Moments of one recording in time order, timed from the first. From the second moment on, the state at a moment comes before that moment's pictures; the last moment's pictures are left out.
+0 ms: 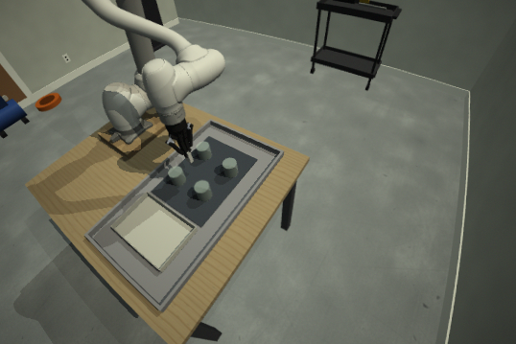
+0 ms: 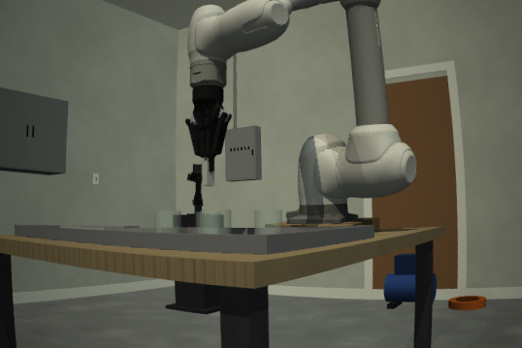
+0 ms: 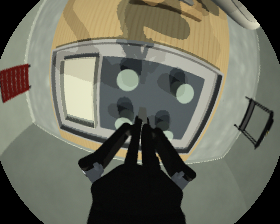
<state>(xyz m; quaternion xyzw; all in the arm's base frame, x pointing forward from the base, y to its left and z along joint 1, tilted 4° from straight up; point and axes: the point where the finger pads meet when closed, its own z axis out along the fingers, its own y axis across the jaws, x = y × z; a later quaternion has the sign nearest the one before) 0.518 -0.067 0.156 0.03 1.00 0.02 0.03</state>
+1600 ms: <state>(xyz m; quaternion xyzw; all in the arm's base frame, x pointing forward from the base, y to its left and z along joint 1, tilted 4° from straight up) 0.531 0.061 0.084 0.03 1.00 0.01 0.03</state>
